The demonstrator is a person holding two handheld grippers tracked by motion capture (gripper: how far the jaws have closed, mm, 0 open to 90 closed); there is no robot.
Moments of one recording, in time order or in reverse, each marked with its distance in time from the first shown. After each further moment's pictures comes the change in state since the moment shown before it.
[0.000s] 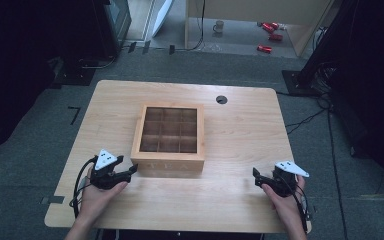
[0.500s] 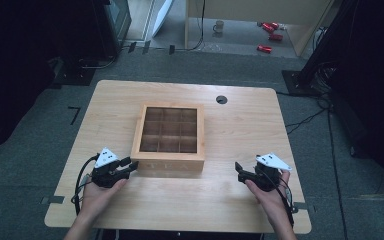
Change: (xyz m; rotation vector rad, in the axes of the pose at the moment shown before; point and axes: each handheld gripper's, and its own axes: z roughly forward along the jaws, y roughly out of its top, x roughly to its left) left arm 0.002 0.003 0.002 -0.006 -0.069 -0.004; right arm 0.056 0.030 -0.002 -0.060 0.099 -0.095
